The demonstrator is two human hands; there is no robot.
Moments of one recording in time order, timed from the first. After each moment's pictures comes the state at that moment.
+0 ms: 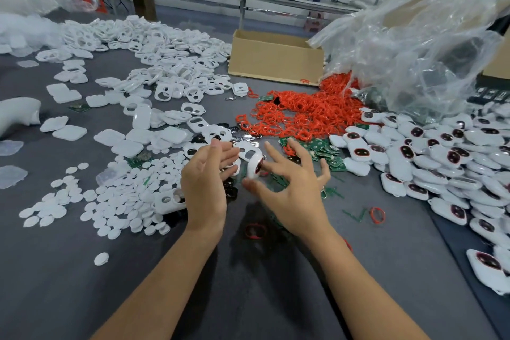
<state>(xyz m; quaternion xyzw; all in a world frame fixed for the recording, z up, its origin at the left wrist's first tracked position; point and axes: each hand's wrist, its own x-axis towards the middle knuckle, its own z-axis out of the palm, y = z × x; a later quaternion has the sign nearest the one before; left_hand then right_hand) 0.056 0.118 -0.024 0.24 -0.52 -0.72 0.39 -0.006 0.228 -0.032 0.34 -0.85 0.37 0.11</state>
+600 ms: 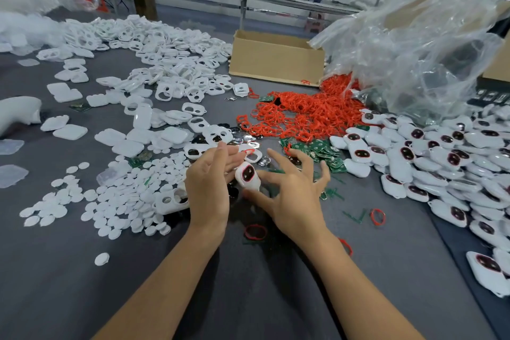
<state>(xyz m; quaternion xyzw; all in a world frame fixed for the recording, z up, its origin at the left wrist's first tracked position) 0.056 0.121 -0.022 0.23 -0.52 -0.73 0.37 -0.007 0.228 -0.035 0.35 -0.90 0.22 0.13</state>
